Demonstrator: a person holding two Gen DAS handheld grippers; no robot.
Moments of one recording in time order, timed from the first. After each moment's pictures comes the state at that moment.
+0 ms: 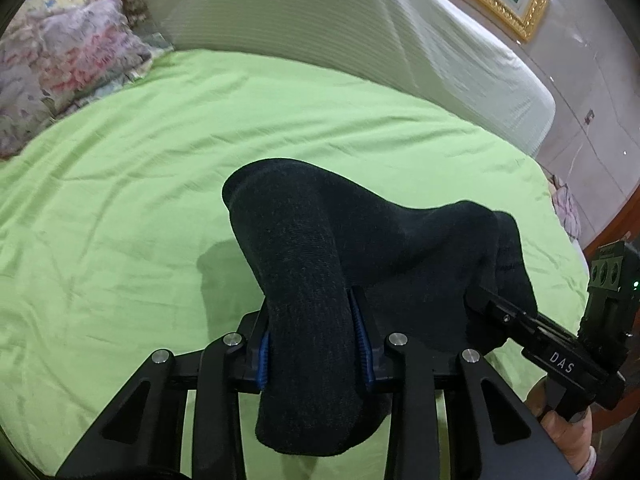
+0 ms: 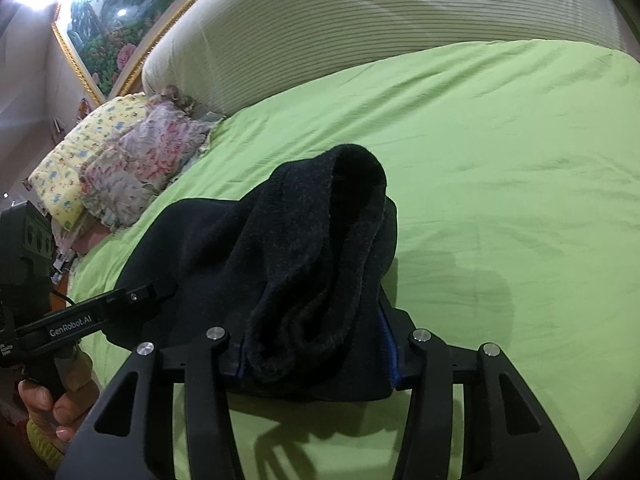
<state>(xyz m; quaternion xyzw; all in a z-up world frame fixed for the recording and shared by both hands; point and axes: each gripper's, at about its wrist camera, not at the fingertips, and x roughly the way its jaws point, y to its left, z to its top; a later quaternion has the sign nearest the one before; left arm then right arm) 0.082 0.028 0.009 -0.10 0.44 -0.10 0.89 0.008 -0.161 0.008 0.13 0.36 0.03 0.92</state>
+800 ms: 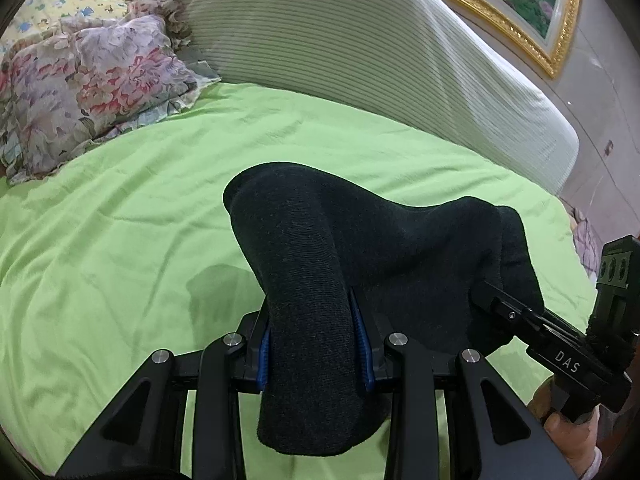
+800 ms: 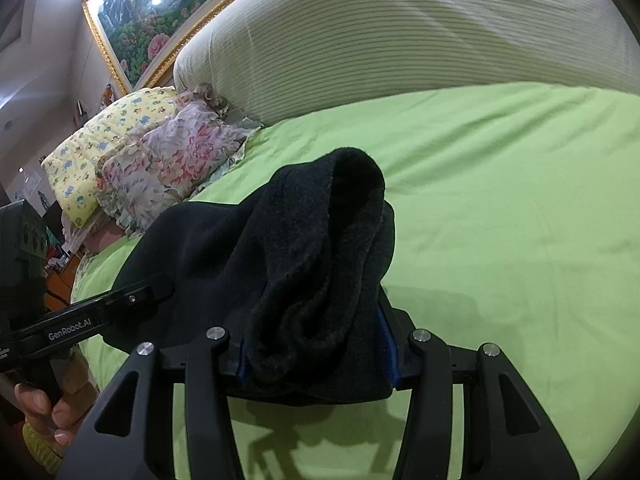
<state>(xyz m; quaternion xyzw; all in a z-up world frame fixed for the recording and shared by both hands) 0.110 0.085 0.027 -0.11 0.40 -0.05 0.91 0.075 -0.108 0.026 0.09 0.33 0.07 0.94</state>
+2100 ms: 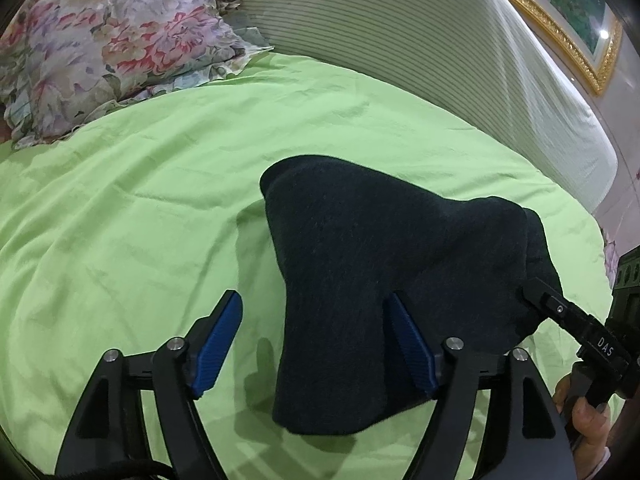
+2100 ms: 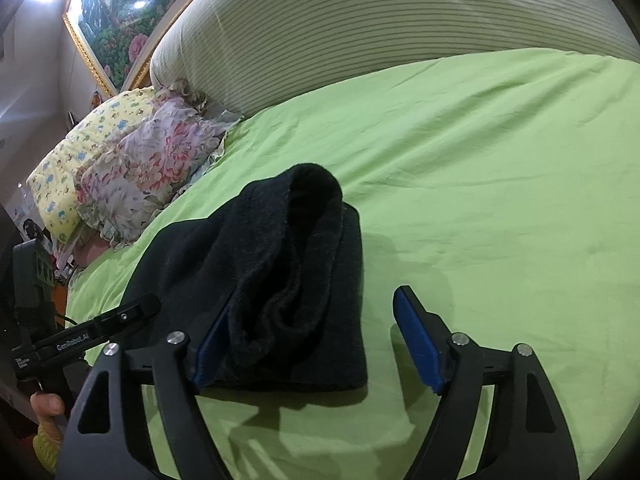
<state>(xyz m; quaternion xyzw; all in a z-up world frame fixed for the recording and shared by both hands) 0.144 0.130 -0.023 -0.14 0.43 0.00 0.89 0.118 -0.135 -0.011 0.13 0.35 0.07 0.92</state>
